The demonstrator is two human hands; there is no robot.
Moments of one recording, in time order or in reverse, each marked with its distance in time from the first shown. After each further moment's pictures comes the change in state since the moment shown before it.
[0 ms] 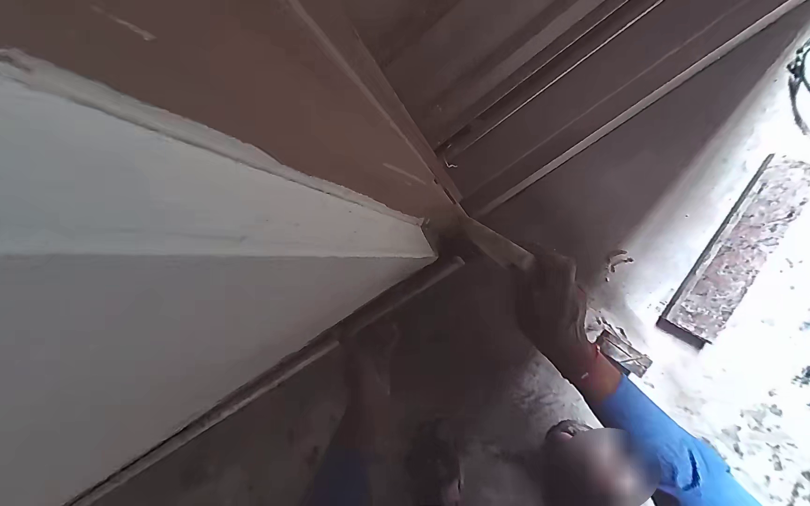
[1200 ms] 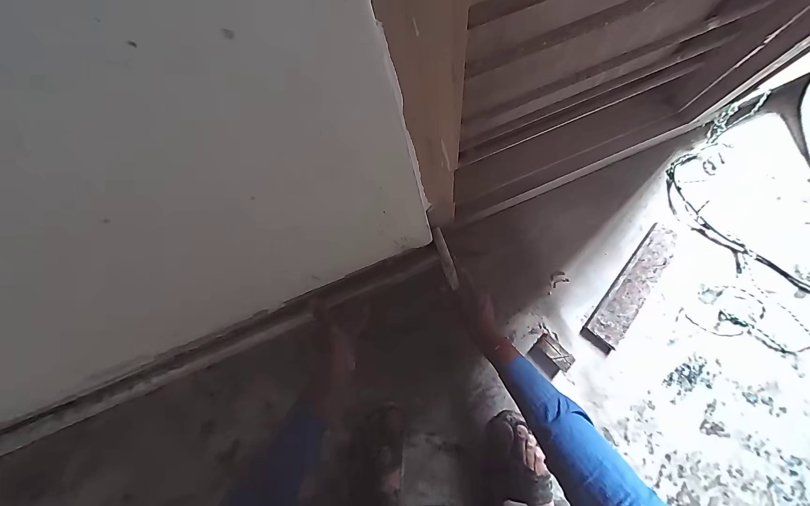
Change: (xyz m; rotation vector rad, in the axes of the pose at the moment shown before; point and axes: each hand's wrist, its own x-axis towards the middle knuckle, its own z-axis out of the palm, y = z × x) left_hand -0.006 -0.001 -0.016 -0.026 -0.121 -0.012; right_hand -0.041 -0.004 0.031 0.169 -0.596 0.246
